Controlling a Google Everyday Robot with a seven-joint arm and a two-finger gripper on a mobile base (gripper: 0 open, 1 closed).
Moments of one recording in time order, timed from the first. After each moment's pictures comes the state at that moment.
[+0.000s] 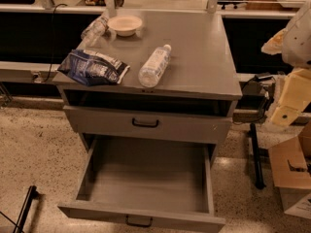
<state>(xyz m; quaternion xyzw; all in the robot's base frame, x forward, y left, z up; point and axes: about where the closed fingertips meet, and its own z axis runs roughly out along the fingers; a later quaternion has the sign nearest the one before) 0.438 -0.217 0.976 -0.60 0.78 -0.03 0.16</state>
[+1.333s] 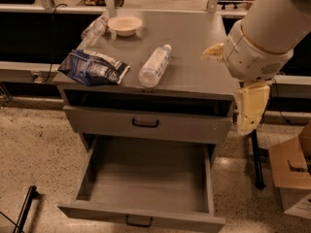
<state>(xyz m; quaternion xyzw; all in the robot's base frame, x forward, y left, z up) 0.460 -0.140 0.943 -0.79 0.60 -0.06 0.15</state>
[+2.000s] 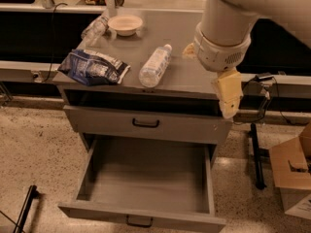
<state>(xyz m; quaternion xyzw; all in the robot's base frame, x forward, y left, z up) 0.505 -0.129 0.926 -0.82 0.56 -0.11 0.07</state>
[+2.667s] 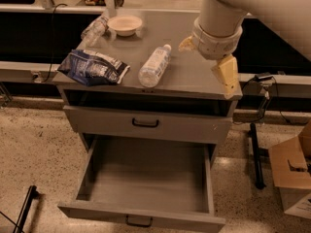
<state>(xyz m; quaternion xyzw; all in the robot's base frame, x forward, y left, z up) 0.577 -0.133 0.913 -0.86 0.48 -0.14 0.07</state>
